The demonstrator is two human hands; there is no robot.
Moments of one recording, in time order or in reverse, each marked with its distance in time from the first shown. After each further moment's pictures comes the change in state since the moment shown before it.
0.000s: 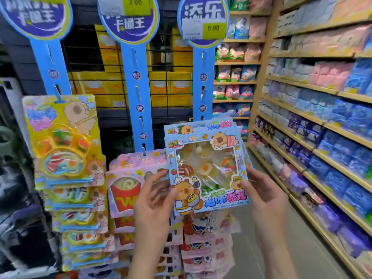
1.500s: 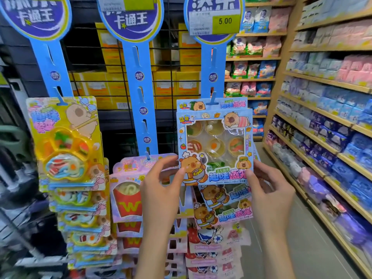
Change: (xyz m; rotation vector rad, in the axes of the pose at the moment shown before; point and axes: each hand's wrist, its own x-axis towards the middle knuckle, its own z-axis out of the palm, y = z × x) left_hand 0.058 0.008 0.032 0.256 0.131 0.112; right_hand 0.050 0.007 0.025 -0.189 0.086 -0.091
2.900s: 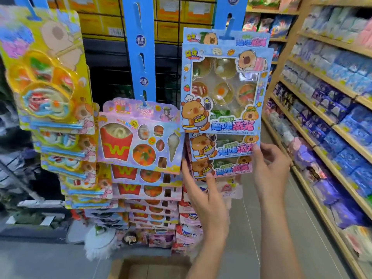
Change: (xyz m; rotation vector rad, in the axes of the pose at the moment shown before) left_hand -0.130 -0.059 0.090 -0.301 0.211 -0.375; right_hand -0.012 0.068 -0.028 -0.292 -0.083 0.122
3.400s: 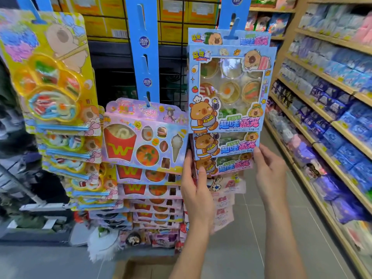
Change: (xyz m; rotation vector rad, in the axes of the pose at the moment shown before) left_hand 0.036 0.001 -0.025 -0.046 -0.139 0.017; right_hand -0.011 0.002 0.002 0.038 -0.141 0.027
